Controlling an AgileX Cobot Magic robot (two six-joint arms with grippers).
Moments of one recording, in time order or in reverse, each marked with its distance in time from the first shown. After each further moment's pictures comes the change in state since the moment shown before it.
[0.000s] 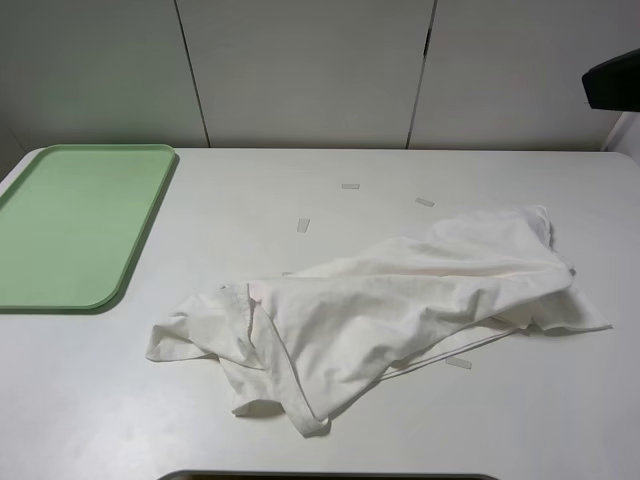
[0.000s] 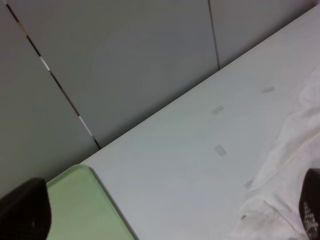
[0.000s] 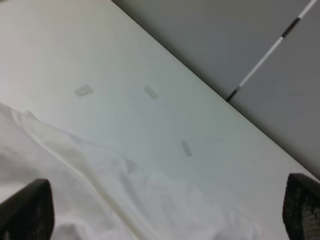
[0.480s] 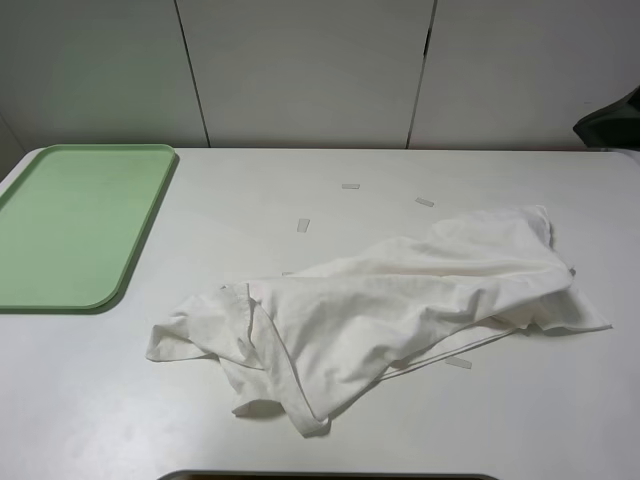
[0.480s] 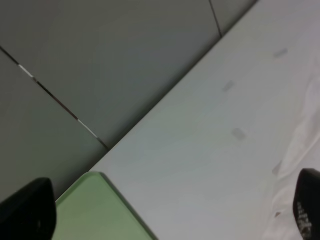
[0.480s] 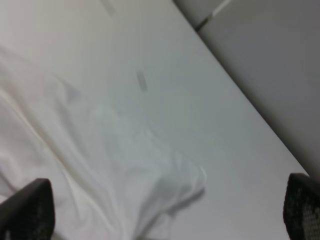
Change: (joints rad) left arm 0.000 0.260 -0.005 0.000 -0.131 0.190; right arm 0.000 0.209 -0.001 -0.317 -0.001 -0.001
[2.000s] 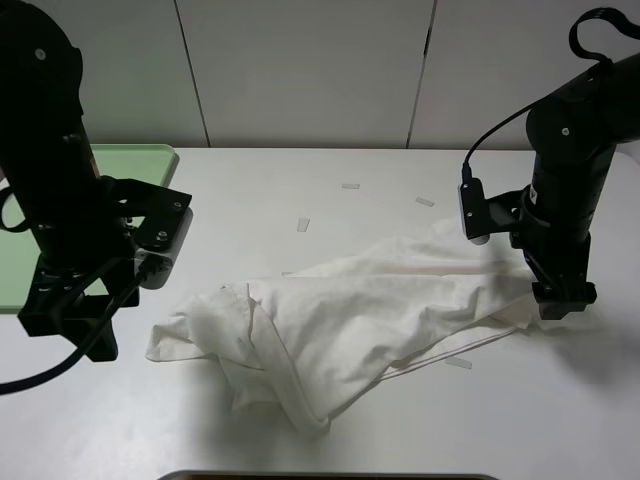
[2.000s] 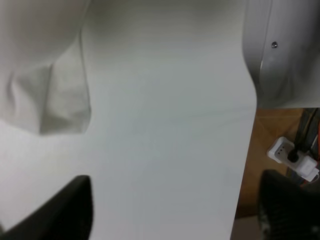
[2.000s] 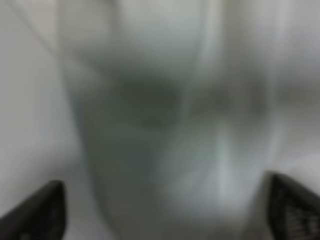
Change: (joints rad) left arm 0.000 0.903 0.000 -0.141 0.419 0.632; right arm -0.001 0.735 0.044 -0.233 0.034 -0.306
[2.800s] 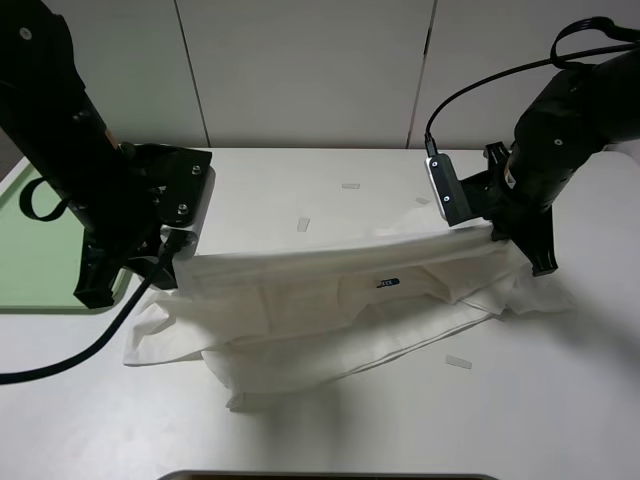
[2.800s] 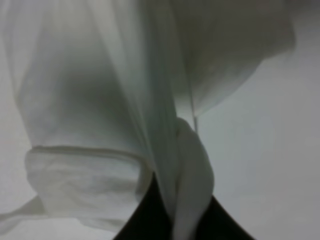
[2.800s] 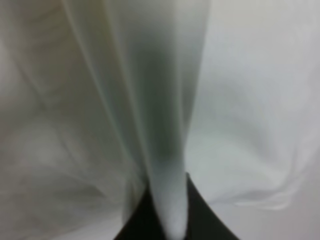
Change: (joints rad) left arm -0.009 -0.035 -0.008 -0.010 -0.240 0.029; right arm 0.038 0.000 -0.012 -0.225 -0.287 0.002
